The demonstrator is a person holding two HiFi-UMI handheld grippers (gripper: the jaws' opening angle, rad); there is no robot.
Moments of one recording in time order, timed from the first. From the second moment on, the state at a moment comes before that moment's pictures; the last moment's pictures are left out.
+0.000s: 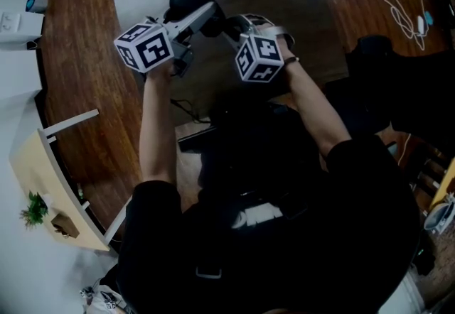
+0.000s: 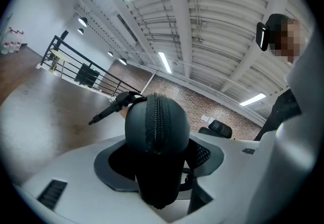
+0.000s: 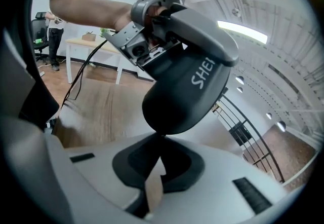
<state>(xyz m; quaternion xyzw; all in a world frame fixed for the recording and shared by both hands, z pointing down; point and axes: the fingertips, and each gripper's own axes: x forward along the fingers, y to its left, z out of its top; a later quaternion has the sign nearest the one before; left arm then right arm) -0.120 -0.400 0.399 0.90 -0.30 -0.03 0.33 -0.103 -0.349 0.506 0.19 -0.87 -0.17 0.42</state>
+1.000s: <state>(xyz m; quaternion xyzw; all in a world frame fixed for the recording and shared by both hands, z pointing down) -0.090 -0.387 0.397 0.89 -0.32 0.02 0.31 -0.066 -0.362 0.490 0.18 -0.87 -0.24 0.39</state>
